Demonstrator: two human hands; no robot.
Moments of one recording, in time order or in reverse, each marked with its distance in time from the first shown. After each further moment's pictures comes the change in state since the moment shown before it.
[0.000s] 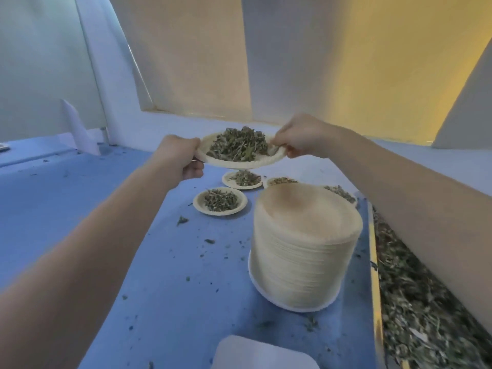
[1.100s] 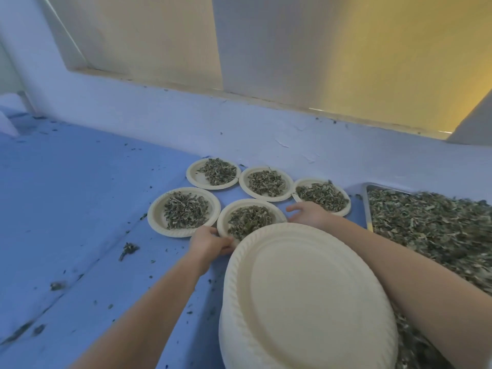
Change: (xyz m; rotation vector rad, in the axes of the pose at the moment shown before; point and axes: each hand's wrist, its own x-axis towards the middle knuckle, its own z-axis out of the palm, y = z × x) left_hand 0.062 -0.138 0.127 0.197 -0.364 -0.389; right_hand 0.101 0.219 0.040 -0.140 -0.183 0.459
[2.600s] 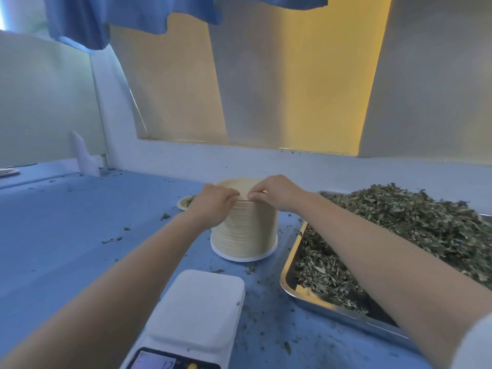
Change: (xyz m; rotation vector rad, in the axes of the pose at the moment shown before) left_hand -0.242 -0.009 0.027 0.978 0.300 0.784; right_hand -0.284 0.004 -0.005 -0.407 0.248 -0.774
